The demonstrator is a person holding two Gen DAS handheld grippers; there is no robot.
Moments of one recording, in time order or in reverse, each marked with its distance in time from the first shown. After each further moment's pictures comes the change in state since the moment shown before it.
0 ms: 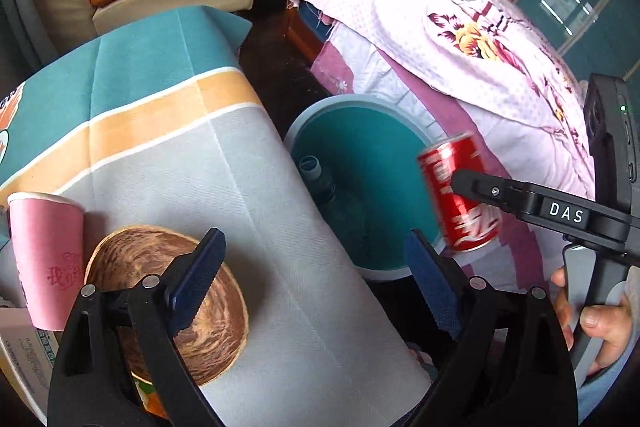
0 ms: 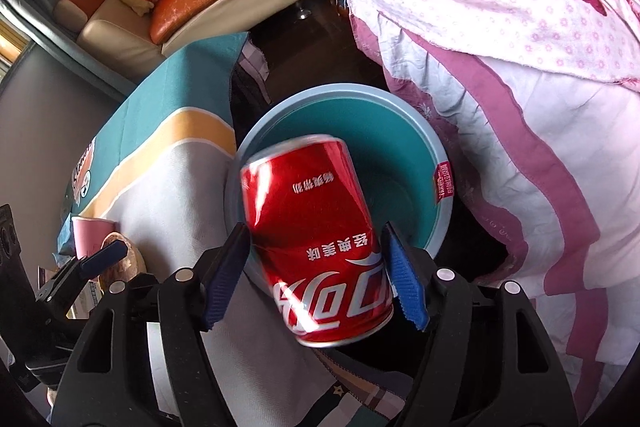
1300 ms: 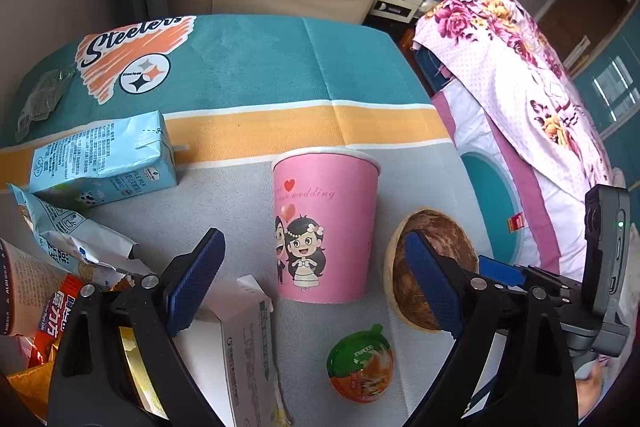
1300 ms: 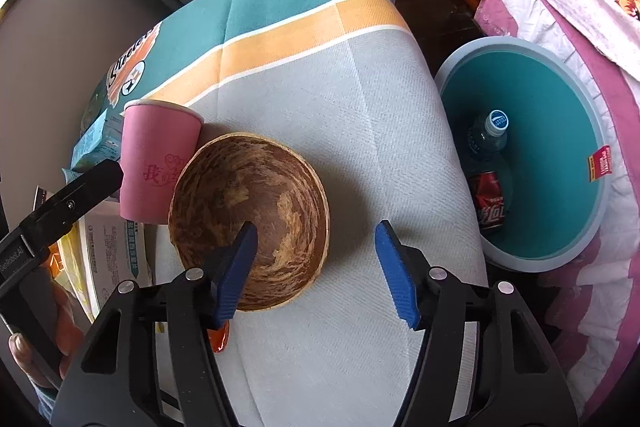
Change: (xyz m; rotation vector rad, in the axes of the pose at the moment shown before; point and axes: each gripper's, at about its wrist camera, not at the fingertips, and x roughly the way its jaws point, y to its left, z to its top) left arm -0.077 0.183 -0.040 -0.262 -0.076 0.110; right arm 0.066 0.174 -0.064 -0.207 0.156 0.051
